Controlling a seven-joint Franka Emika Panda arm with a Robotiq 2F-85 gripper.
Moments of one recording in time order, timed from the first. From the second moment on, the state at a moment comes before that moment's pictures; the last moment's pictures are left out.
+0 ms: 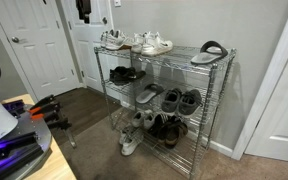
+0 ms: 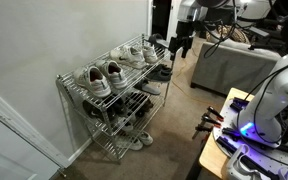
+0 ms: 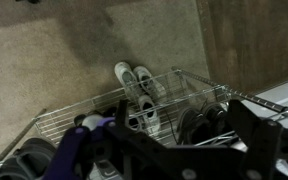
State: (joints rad) arm 0.06 -0.32 0.08 -2.34 0.26 1.99 0.25
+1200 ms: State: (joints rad) arm 0.01 -0.09 -0.02 -2.60 0.27 2.47 0.23
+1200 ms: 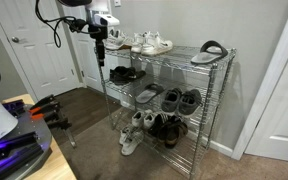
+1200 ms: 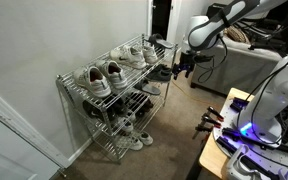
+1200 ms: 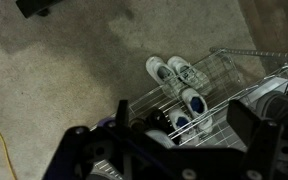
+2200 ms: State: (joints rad) arm -0.11 0.16 -0.11 -2.55 0.83 2.44 -0.26
